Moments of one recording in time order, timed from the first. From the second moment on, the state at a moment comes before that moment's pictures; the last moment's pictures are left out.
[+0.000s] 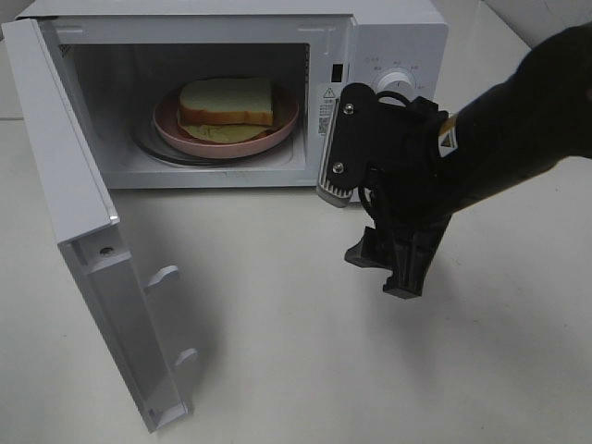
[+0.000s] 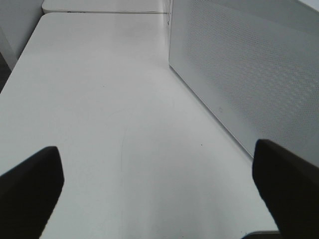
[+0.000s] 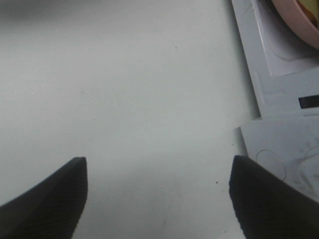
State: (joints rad) left arm 0.03 0.00 -0.52 -0.07 1.07 0.04; right arm 0.62 1.51 -0.83 0.00 0.31 -0.79
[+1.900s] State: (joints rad) left arm 0.03 0.00 -0.52 -0.07 1.07 0.04; right arm 0.62 0.57 -0.64 0.00 1.10 -0.15
